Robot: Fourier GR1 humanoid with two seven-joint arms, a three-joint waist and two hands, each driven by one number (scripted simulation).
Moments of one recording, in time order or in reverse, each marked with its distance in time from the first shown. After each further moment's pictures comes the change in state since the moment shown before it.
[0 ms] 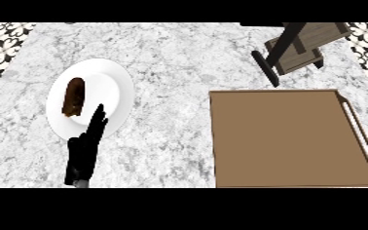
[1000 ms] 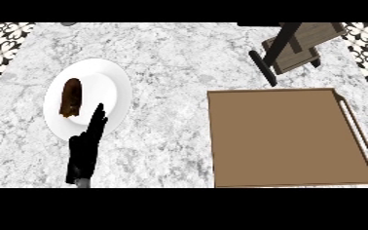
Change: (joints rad) left arm -0.011 -0.017 0.019 0.022 -0.013 0.000 -0.010; right arm 0.033 0.016 -0.171 -0.040 -0.239 -0.604 -0.111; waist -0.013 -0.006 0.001
